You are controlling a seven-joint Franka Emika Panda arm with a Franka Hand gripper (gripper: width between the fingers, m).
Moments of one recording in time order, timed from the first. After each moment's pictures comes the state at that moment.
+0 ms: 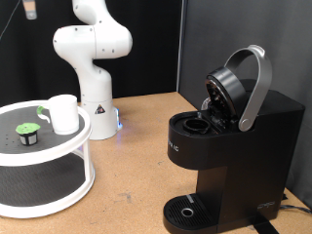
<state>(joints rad) -0.08 -0.75 -0.39 -2.30 -0.20 1.57 -1.17</state>
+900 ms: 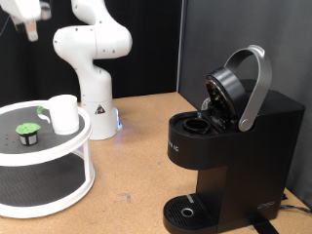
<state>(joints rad) -0.03 -0.70 -0.50 -2.36 -0.19 1.61 -1.43</state>
